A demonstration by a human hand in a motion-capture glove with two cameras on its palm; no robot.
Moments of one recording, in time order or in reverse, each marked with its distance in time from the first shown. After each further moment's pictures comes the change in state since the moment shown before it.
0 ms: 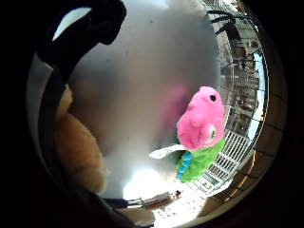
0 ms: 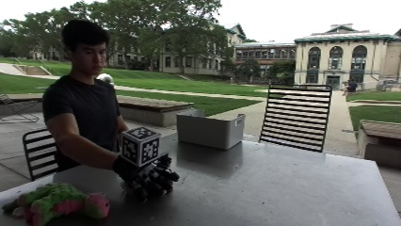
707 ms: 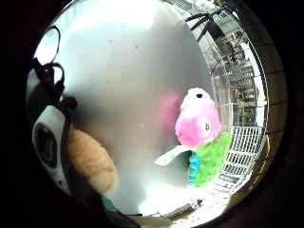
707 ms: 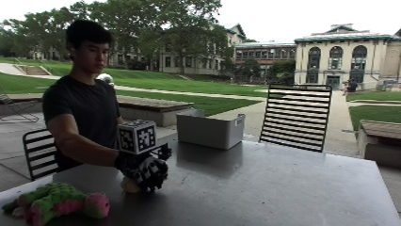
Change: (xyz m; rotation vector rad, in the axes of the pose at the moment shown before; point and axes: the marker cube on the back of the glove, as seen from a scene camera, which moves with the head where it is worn) arm -0.011 0.007 -0.014 0.244 0.014 0.044
